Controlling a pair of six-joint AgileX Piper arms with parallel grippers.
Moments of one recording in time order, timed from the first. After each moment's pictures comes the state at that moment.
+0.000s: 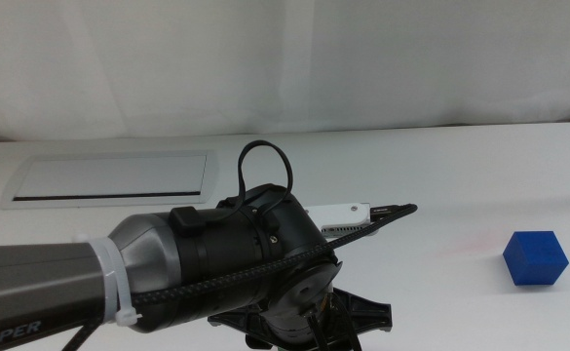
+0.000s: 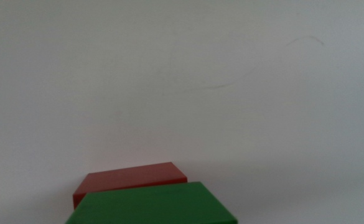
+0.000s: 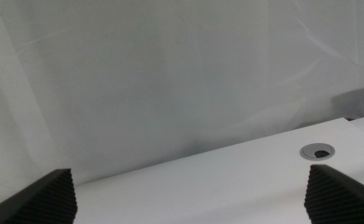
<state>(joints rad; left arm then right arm) -0.97 1.76 -1.14 0.16 0.86 -0.99 0.08 0.14 -0.04 0.41 -0.01 -0.18</state>
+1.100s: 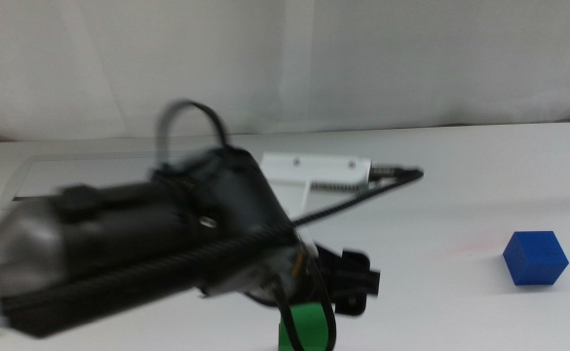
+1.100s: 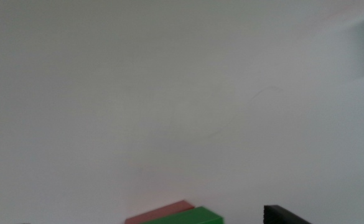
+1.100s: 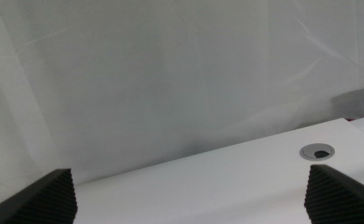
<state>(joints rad) -0.97 1.61 -1.15 0.32 0.88 -0.92 0.08 0.14 -0.04 0.41 -0.01 -0.18</state>
